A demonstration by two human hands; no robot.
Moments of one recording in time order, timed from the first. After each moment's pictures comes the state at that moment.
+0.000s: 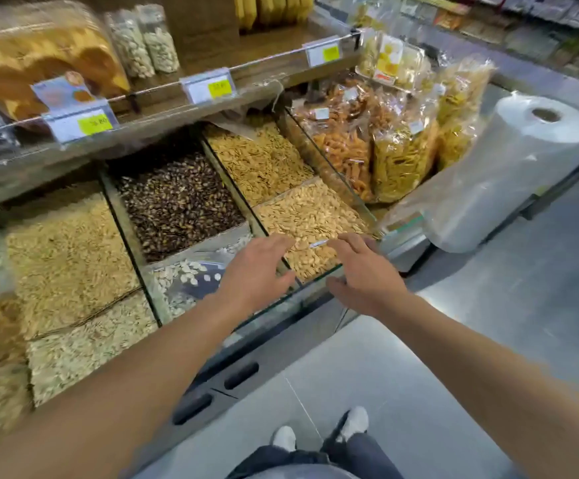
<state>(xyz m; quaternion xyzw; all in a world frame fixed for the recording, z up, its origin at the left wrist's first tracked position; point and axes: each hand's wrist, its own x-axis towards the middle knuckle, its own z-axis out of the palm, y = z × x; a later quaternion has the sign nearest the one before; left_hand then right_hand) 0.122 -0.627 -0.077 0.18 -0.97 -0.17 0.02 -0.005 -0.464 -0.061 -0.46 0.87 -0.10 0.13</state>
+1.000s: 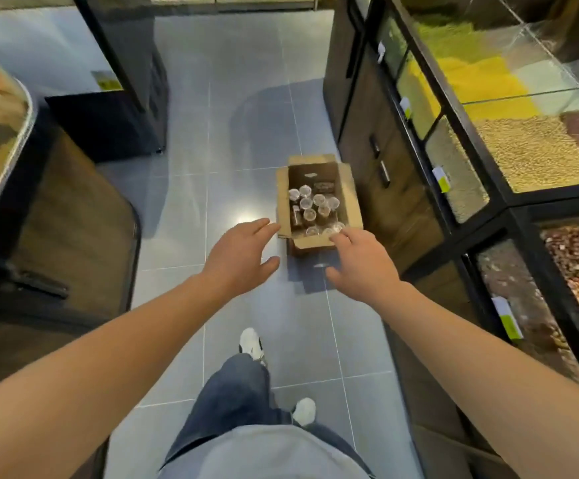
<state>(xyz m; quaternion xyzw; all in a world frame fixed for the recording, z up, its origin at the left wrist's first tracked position) 0.048 0.032 -0.129 -0.33 -0.93 -0.14 -0.11 0.140 0.236 -0.134 0.09 0.99 -0.11 0.08</state>
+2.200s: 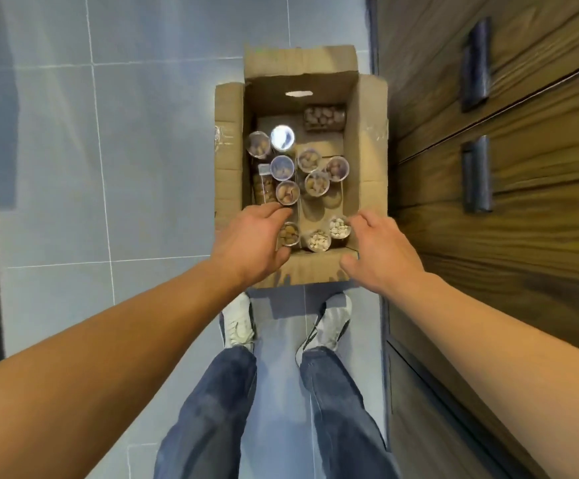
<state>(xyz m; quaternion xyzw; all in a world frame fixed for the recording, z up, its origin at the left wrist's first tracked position) -0.328 0.356 -0.563 -0.30 -0.89 -0.10 -0.31 -0.241 0.556 -0.560 0.12 0.93 -0.17 0.31</state>
